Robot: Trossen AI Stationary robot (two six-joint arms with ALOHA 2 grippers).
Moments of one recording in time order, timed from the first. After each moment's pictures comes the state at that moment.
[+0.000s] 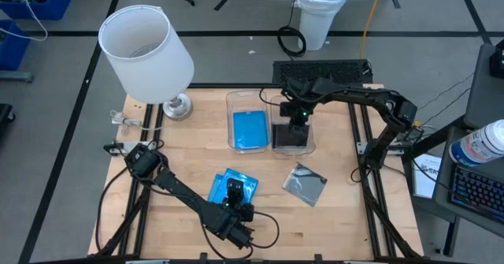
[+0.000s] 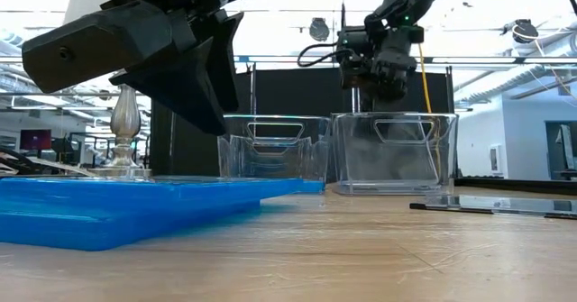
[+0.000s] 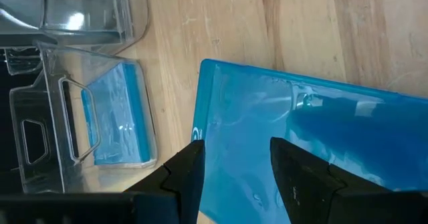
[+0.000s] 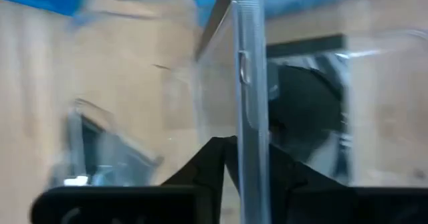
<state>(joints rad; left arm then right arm) -0.60 2.19 1.74 -1.16 -0.71 -0.36 -0.50 1.68 1.24 -0.92 -0.38 -0.33</state>
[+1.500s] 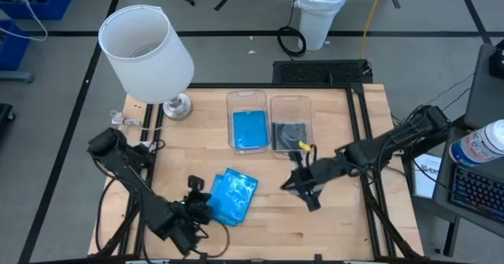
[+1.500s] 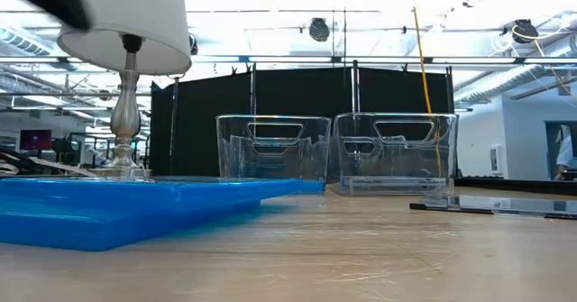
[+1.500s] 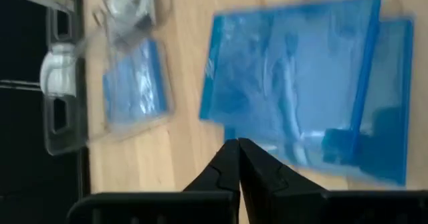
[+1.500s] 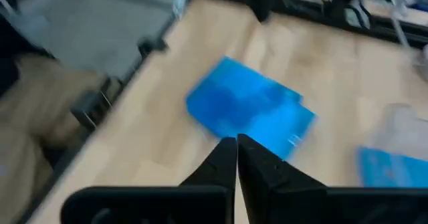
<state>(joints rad) -0.83 1.75 1.36 -1.20 -0.72 -0.53 0.42 1.31 1.05 -0.31 0.10 0.03</state>
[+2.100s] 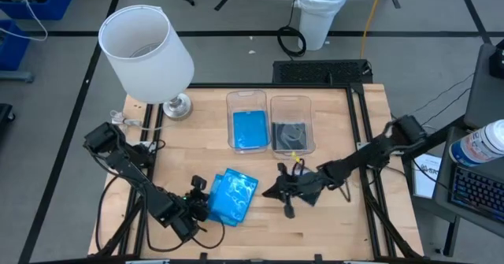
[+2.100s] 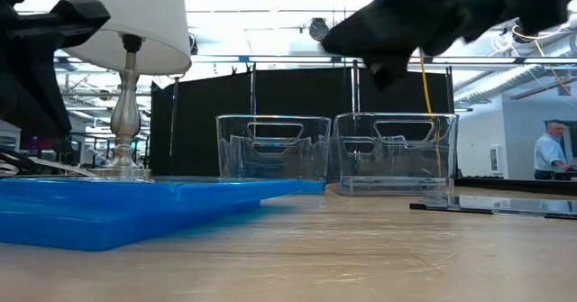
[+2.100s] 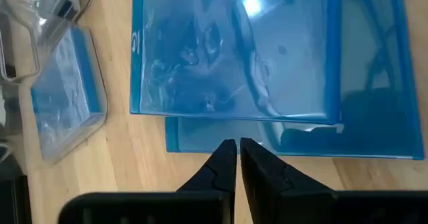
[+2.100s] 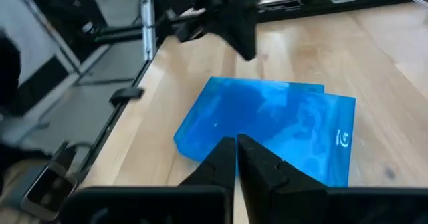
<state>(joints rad) -0.81 1.68 0.97 -0.71 -0.63 -0.31 0.41 1.65 0.71 0.59 0.22 0.31</state>
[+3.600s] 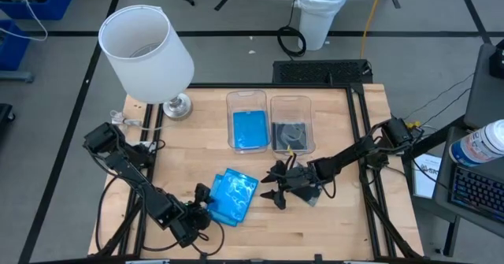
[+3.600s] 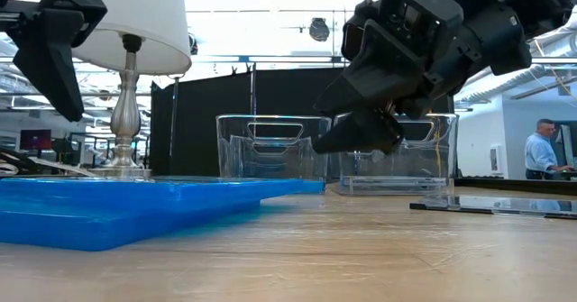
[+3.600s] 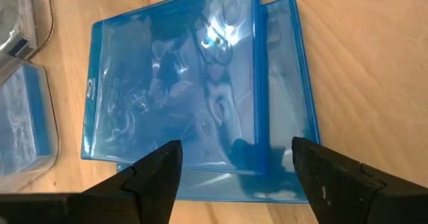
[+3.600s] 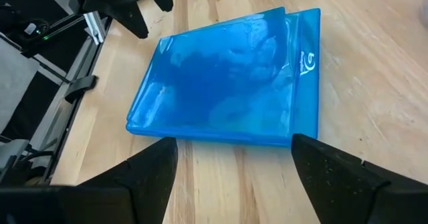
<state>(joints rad) -0.82 1.68 0.97 -0.52 -0.54 -0.27 0.32 1.77 0.71 0.55 0.13 0.57</state>
